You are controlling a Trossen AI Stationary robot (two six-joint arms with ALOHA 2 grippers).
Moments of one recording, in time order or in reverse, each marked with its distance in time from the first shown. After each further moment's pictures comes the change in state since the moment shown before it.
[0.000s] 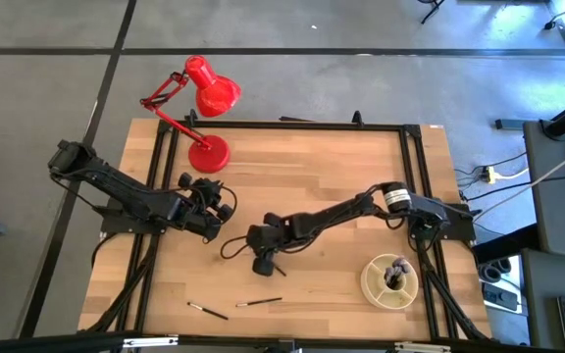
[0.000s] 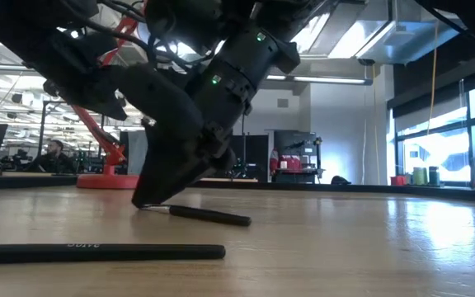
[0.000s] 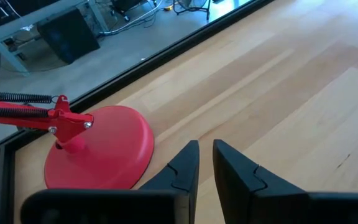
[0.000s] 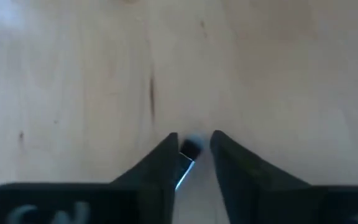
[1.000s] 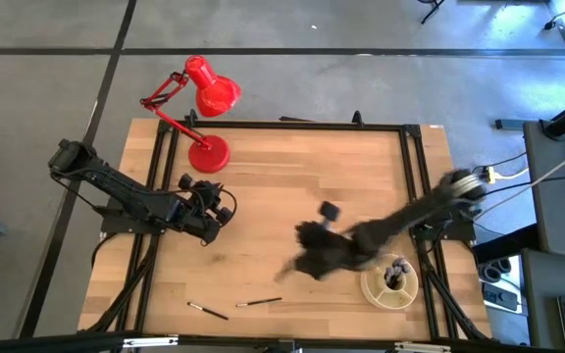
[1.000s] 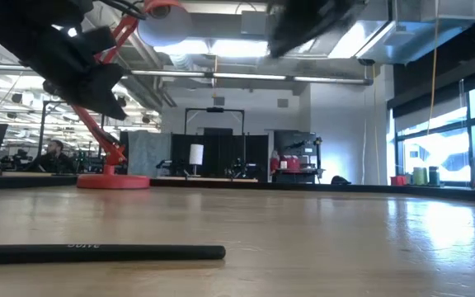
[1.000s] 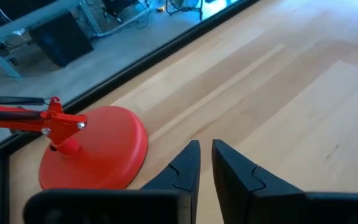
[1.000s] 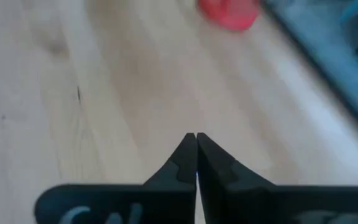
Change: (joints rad) left arm -0.029 0.000 0.000 -0.001 0.005 0.010; right arm 0.249 -0.542 -0.268 -0.296 0.691 0.168
